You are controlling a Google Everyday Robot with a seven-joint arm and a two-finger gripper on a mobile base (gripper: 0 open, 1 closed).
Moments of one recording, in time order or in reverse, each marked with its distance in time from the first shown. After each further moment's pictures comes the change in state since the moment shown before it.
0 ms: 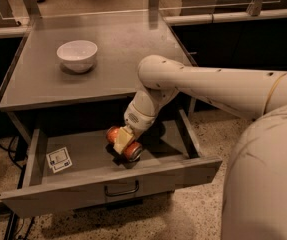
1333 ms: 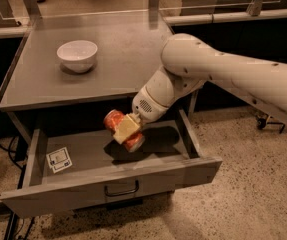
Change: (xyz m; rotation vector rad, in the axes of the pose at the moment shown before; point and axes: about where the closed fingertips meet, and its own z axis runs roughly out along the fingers) arm -0.003 0.051 -0.080 -0.032 -0.187 -0.099
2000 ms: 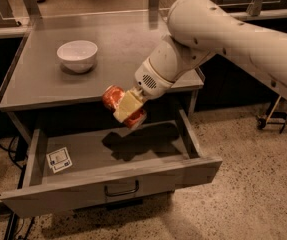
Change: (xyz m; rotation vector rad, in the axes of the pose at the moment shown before) arm -0.035 0.012 -0.064 0.071 -0.052 -0.111
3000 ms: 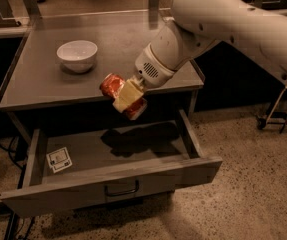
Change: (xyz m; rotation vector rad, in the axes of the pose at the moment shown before) arm -0.018 0.002 -0.027 0.044 -0.027 -0.042
